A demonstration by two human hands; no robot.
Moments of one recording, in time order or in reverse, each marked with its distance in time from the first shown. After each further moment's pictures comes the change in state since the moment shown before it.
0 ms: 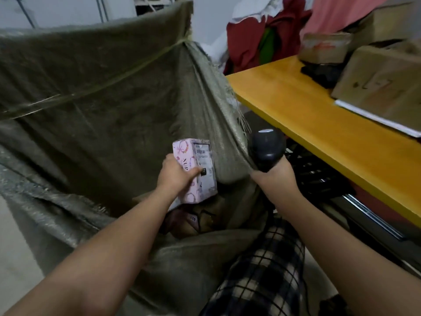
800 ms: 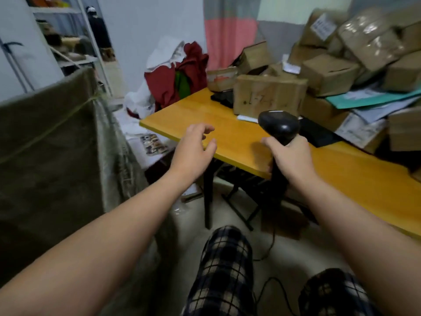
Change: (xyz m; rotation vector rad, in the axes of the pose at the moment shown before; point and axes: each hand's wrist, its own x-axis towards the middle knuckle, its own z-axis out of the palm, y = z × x) left_hand -0.100 0.221 0.039 -0.014 -0.122 0.891; right_hand -0.033 -0.027 -0.180 0.056 0.464 -0.049
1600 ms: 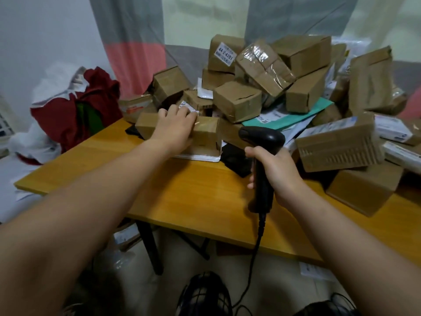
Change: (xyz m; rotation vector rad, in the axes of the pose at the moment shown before) left_hand 0.192 0.080 0.113 0.763 -0.179 0.507; right_hand 0.068 0.016 -0.107 0.261 0.061 0.186
